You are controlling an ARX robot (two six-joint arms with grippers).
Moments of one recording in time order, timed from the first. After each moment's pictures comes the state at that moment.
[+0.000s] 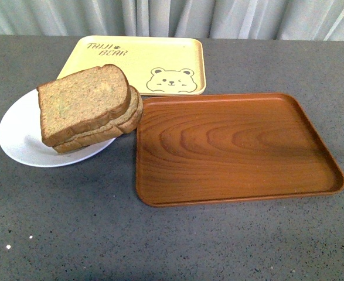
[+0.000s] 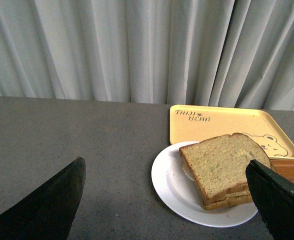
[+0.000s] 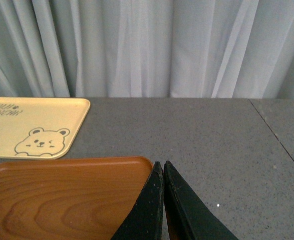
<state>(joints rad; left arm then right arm) 0.00 0.02 0.01 0.00 0.00 -0.01 0.11 1.15 0.11 1.03 0.11 0.01</state>
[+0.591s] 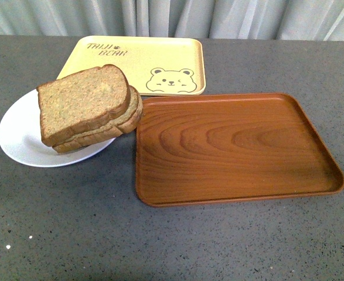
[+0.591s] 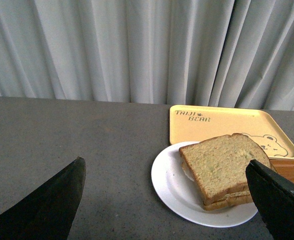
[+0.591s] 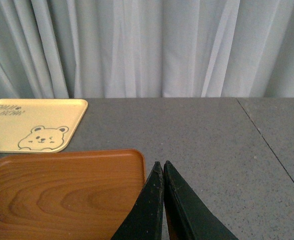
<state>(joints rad) 0.00 0.02 0.01 0.00 0.00 -0.01 0.00 0.69 0.02 0.66 0.00 0.01</state>
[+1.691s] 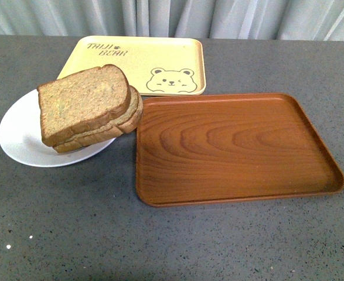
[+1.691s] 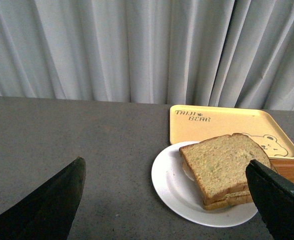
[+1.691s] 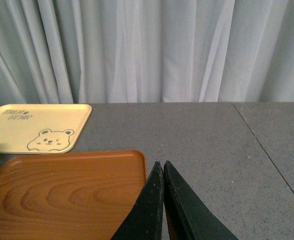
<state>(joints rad) 0.00 0.02 0.01 0.00 0.00 -0.01 0.00 0.22 0.02 0.22 0.00 0.01</state>
